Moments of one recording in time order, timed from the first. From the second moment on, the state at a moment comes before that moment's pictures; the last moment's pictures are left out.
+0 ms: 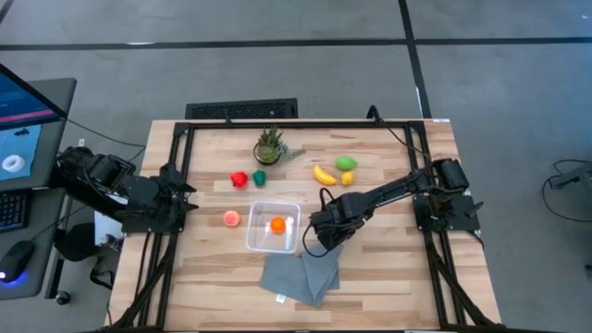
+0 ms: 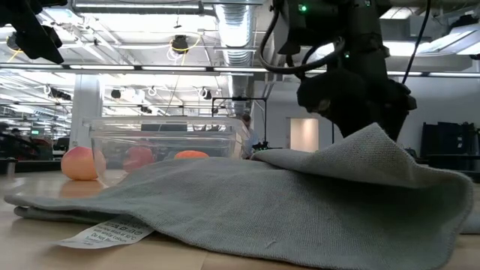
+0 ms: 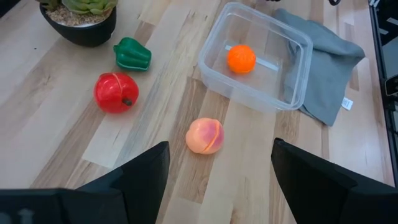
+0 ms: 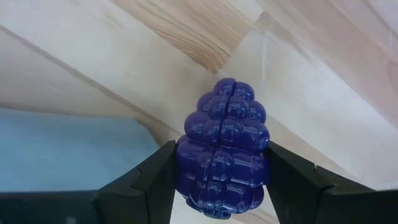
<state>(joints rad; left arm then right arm) -0.44 0.39 0.77 -1.20 -0.35 -0.69 0.21 1.88 1.25 -0.99 -0.08 1.09</state>
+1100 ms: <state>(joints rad) -0.44 0.39 0.77 -1.20 -0.36 -0.68 0.19 1.60 1.26 -0.79 0.05 1.10</state>
